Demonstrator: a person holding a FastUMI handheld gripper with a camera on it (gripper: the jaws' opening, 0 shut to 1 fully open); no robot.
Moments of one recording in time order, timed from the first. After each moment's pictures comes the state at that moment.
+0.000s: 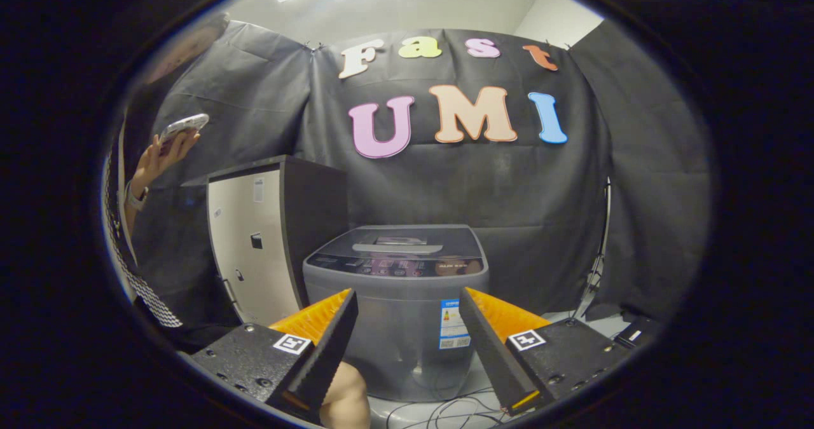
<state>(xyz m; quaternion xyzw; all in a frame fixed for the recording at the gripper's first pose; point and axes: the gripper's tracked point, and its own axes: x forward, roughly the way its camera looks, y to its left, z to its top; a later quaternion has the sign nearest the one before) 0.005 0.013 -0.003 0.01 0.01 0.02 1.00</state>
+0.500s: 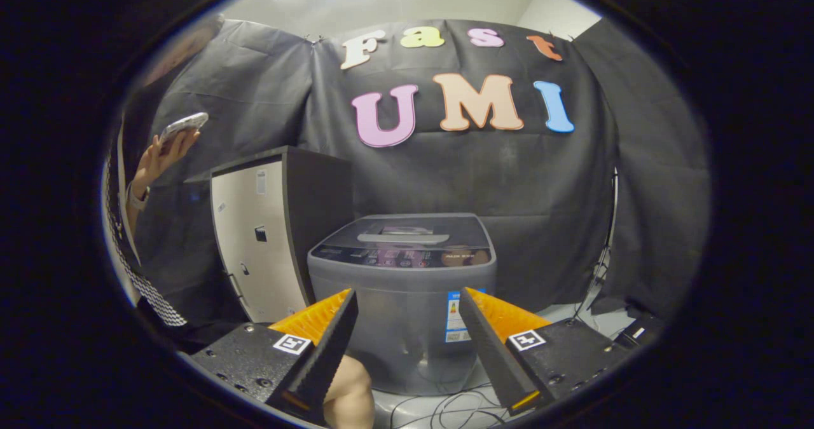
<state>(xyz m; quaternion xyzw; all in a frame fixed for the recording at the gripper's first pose) 0.011 0.015 -0.018 0.01 0.06 0.03 1.00</state>
